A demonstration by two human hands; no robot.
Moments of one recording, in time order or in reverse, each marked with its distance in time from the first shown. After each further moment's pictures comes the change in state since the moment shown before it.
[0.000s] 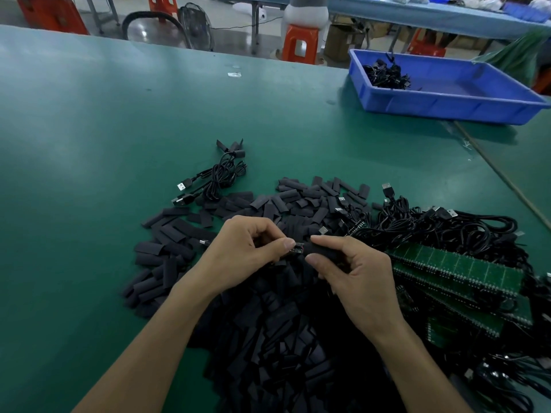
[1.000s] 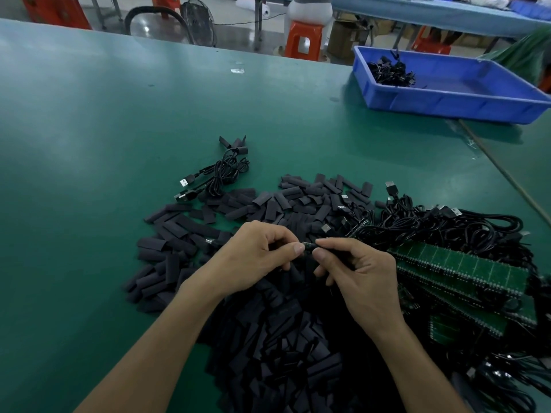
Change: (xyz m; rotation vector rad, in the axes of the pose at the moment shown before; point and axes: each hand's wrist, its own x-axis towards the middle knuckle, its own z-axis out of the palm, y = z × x) left_hand -0.001 0.005 0.006 0.091 -0.160 -0.028; right_hand -0.003 0.006 0.004 0.175 0.037 0.013
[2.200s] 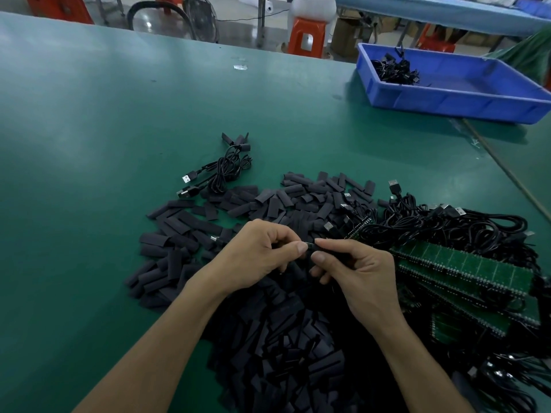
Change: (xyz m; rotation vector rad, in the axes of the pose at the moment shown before) left_hand 0.000 -0.003 0.005 -0.086 -0.010 0.000; right_hand 0.000 0.001 0.004 0.209 -0.032 0.091
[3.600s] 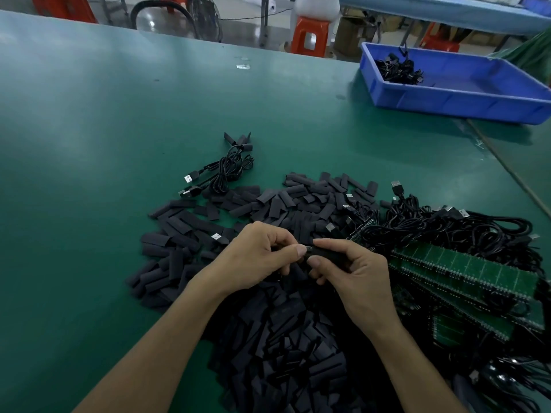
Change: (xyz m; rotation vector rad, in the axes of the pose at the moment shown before) left_hand 0.001 -0.007 0.000 0.034 0.007 -0.032; right_hand 0.001 0.008 0.002 -0.068 -0.005 0.075
